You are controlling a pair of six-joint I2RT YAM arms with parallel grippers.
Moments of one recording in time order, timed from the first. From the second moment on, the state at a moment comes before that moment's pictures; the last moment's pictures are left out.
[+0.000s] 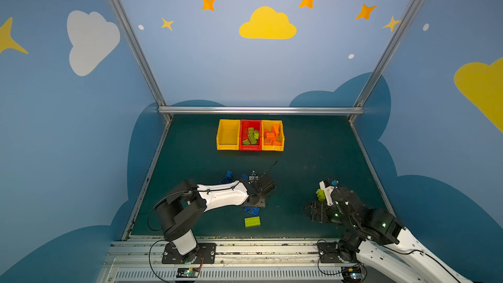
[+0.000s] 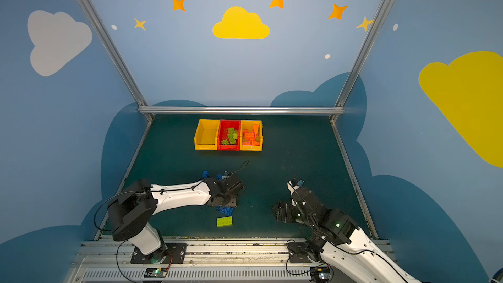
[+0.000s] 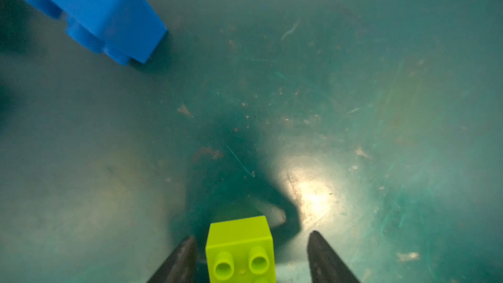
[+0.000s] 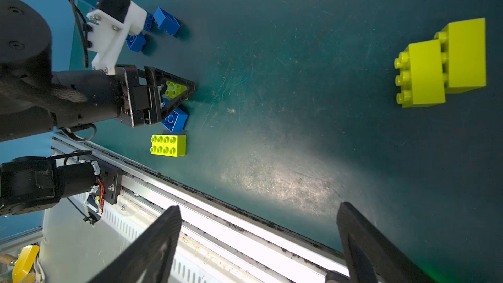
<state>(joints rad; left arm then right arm) -0.97 1.69 0.95 -0.56 -0.19 -0.92 0.83 0.51 0.62 -0.98 -0.01 0.76</state>
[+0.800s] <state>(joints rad) -0.73 1.76 1.33 -0.72 -0.21 -0.77 0.84 0.52 0.62 -0.98 0.03 0.75</state>
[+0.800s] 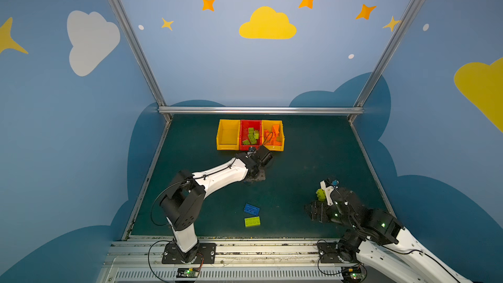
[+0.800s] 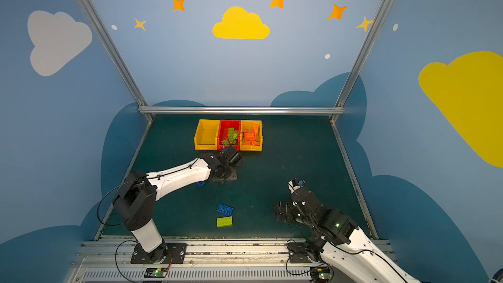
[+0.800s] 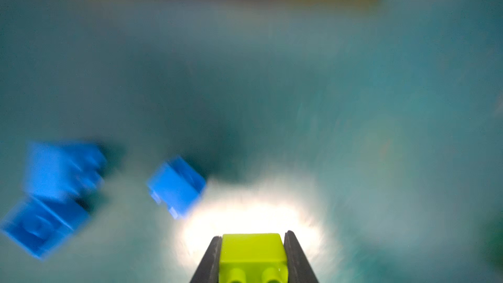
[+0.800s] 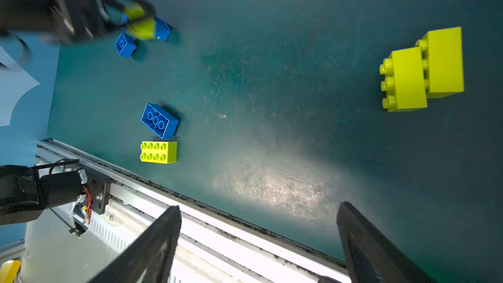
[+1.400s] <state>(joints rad) -0.45 2.58 2.58 -1.01 -0.25 -0.47 0.83 0.76 0.71 -0.89 0.11 0.65</state>
